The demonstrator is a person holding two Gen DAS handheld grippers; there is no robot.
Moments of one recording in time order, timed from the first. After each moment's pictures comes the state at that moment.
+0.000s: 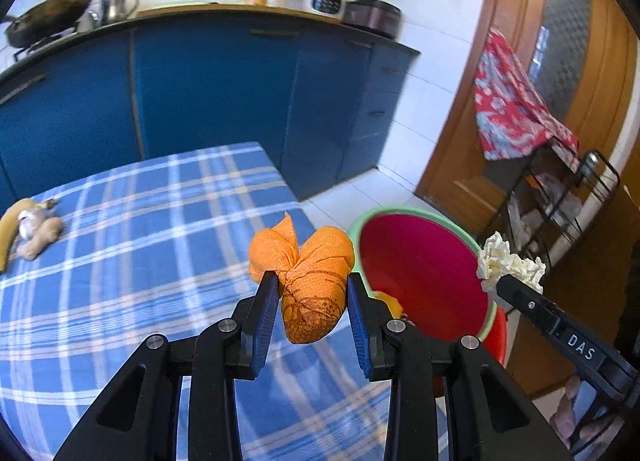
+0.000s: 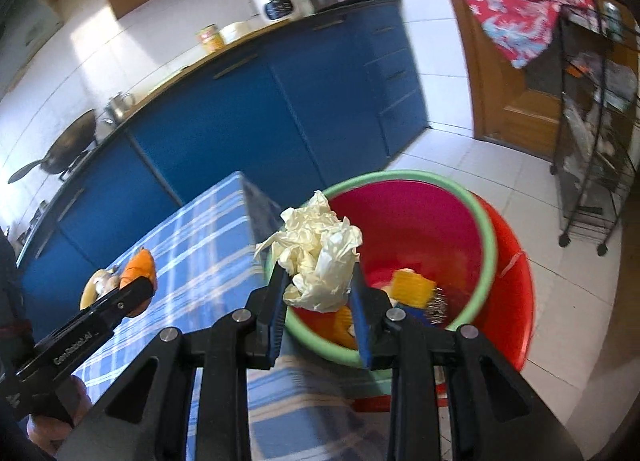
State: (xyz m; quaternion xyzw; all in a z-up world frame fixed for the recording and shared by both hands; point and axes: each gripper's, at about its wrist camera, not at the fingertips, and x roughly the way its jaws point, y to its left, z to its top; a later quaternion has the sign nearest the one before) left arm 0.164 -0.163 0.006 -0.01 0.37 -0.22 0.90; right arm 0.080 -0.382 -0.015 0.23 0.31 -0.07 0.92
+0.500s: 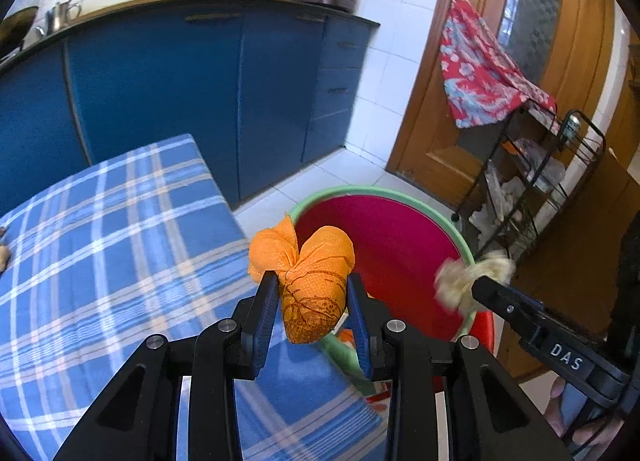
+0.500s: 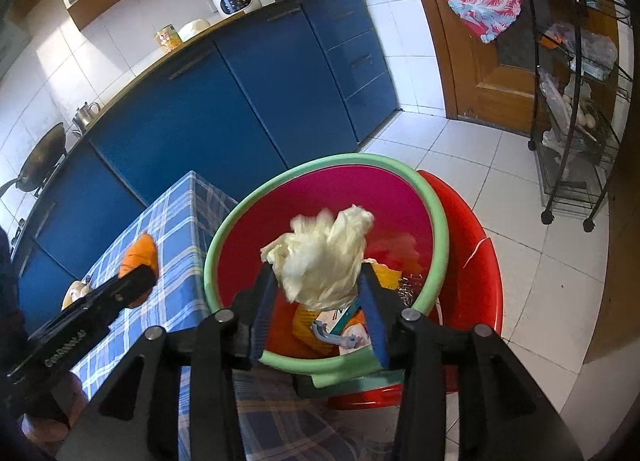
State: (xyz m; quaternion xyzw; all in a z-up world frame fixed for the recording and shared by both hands) left arm 0.177 -0.232 -0.017 0.03 0.39 -0.27 0.88; right arm 0.080 -0.428 -0.046 0.25 0.33 -0.10 0.90
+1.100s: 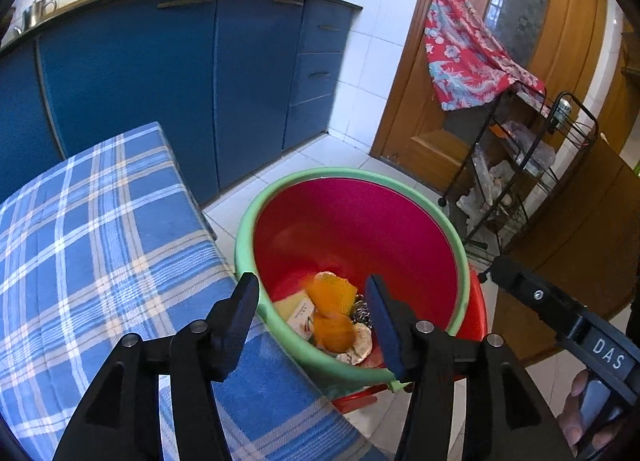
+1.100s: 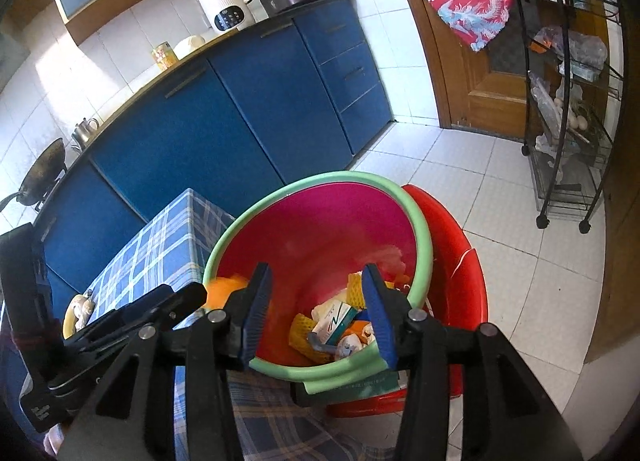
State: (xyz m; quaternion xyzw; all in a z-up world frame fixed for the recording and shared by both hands) left arm 0.180 -0.253 -0.031 0.04 0.41 -0.29 0.86; right arm 0.068 -0.435 -0.035 0.26 0.31 -0.11 0.91
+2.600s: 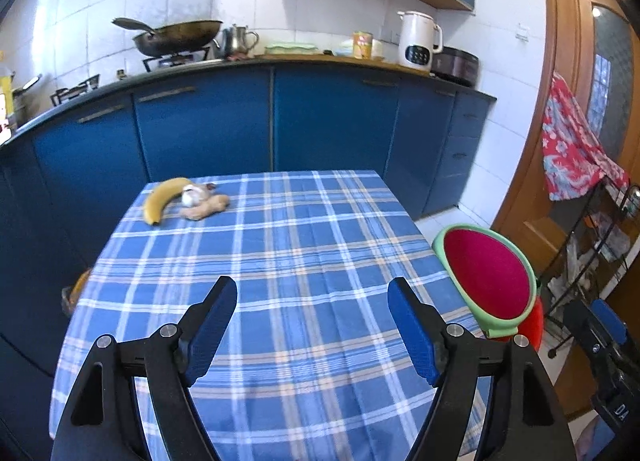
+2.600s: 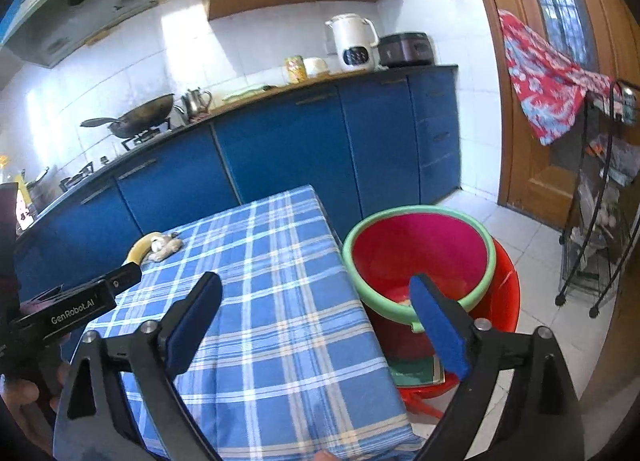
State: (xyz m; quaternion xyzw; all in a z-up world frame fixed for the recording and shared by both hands) left arm 0.028 -0.042 0.064 -0.02 0.31 -0.04 0.95; right arm -0.042 -0.278 0.040 0.12 0.23 -0.01 0.97
